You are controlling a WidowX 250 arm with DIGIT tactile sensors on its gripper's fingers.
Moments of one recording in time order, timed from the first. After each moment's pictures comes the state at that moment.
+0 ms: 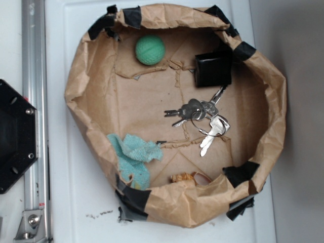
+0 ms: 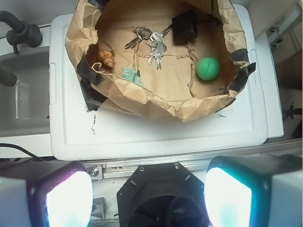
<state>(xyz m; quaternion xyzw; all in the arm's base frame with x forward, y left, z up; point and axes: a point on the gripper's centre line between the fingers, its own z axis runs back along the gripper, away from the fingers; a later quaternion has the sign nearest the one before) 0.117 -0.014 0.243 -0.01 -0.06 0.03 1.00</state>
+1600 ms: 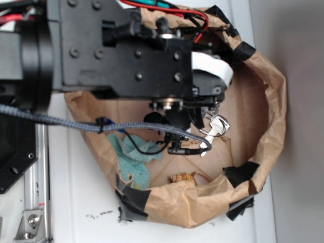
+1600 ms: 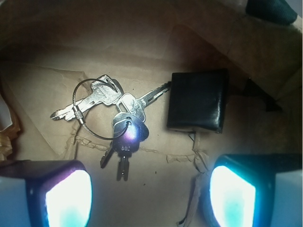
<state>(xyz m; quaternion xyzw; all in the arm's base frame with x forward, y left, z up) 0.274 0.025 0.093 0.06 -0.09 -0.06 0.99</state>
